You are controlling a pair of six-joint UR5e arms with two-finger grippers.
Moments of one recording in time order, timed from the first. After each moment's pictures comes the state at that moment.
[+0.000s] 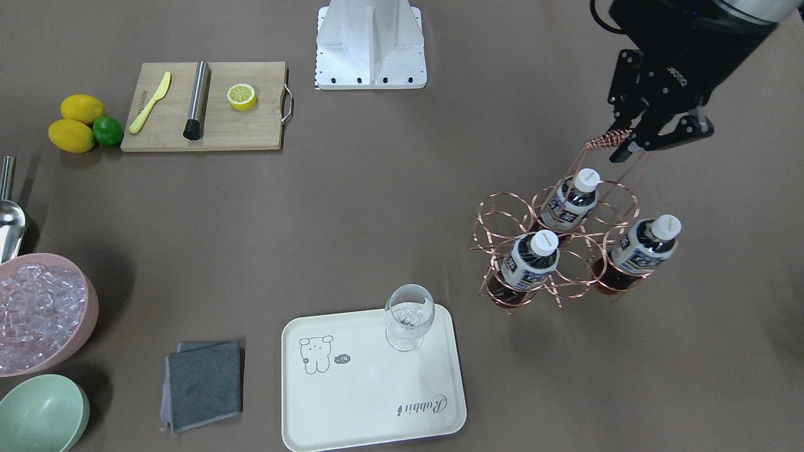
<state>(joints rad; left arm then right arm) -1.10 -2.20 -2.05 -1.28 -2.27 0.44 1.43 -1.39 2.04 -2.13 2.26 -0.06</state>
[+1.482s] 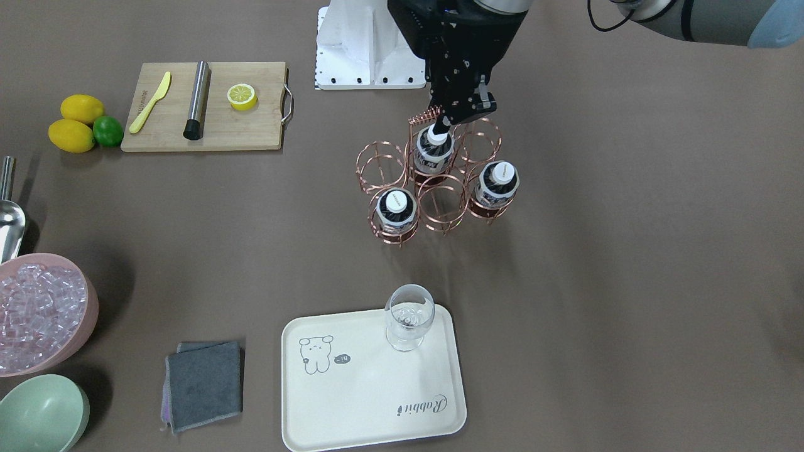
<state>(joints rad) -0.81 -2.45 -1.94 -1.24 -2.13 0.14 1.43 -1.38 2.14 -2.23 2.28 -0.07</state>
